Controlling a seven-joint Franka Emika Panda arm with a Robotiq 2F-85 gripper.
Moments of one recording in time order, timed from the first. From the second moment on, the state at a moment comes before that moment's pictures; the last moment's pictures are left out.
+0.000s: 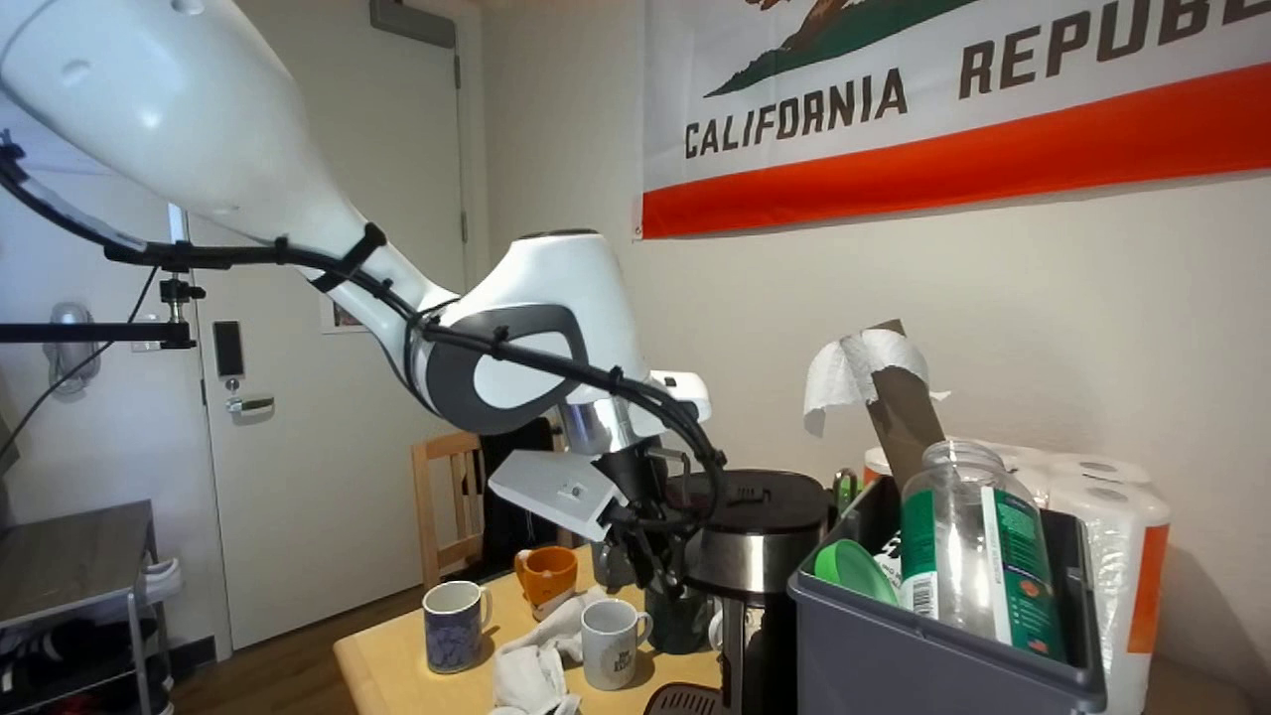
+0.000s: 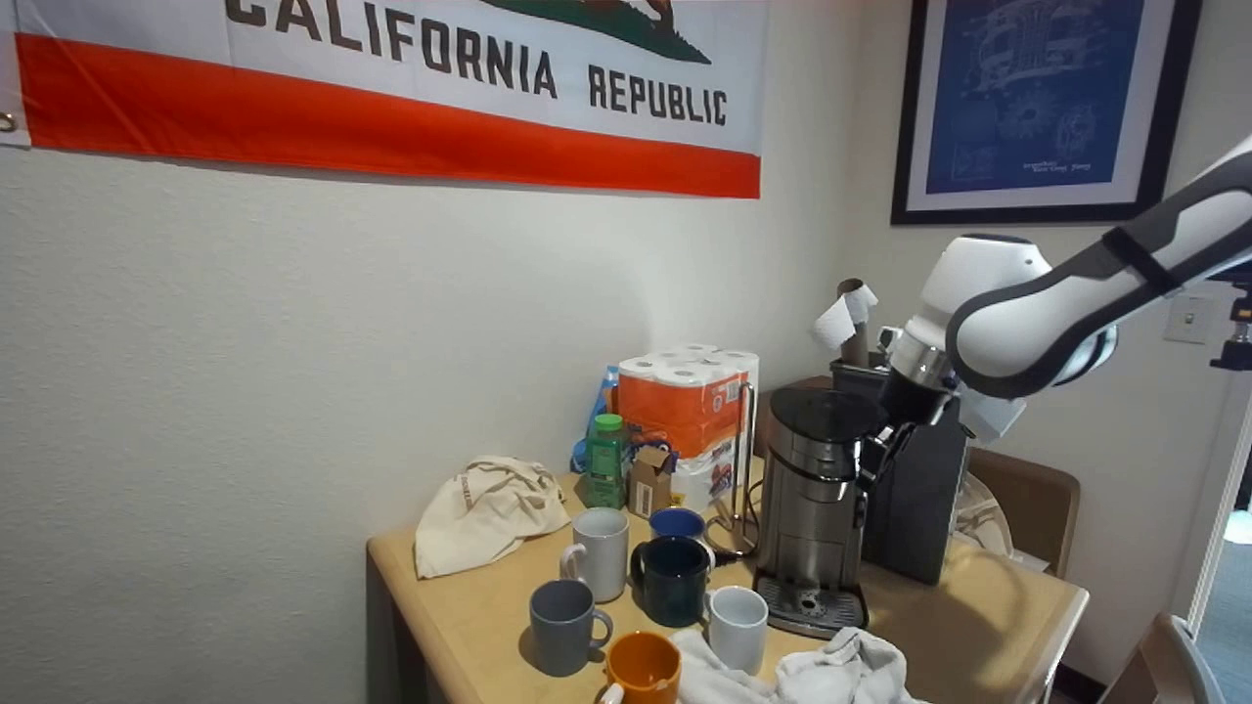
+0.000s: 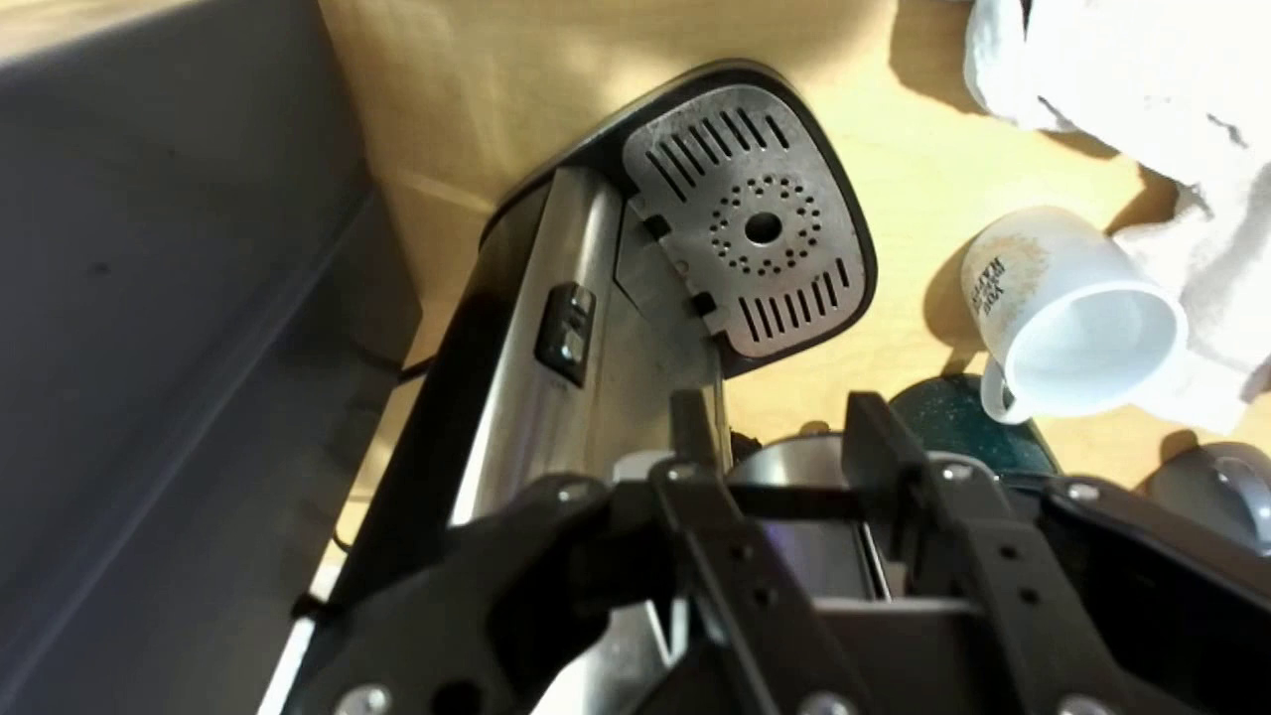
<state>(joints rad) -1.68 0.10 1.49 -2.35 -0.13 2.68 -0.22</state>
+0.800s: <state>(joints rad) -1.87 0.11 1.71 -2.25 -0.17 2.52 -0.21</state>
